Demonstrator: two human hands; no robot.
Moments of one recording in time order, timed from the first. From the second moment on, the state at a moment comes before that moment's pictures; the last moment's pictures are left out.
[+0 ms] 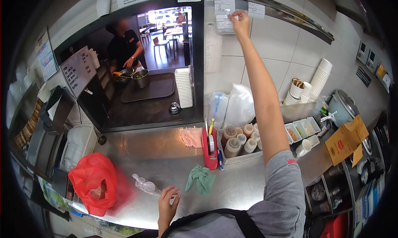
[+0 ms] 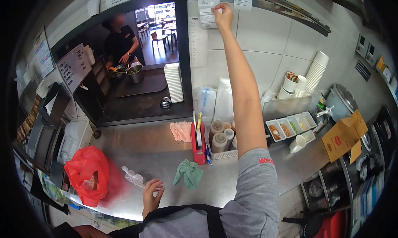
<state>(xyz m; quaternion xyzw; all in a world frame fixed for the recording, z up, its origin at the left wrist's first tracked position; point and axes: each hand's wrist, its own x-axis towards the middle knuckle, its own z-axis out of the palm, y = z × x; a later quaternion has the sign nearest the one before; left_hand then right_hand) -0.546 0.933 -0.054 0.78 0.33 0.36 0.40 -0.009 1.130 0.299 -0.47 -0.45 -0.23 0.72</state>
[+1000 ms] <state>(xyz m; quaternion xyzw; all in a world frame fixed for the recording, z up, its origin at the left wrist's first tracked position) -0.643 1.089 -0.152 0.57 0.51 0.44 0.48 -0.488 1.032 -0.134 -0.53 -0.72 0.17 0.42</state>
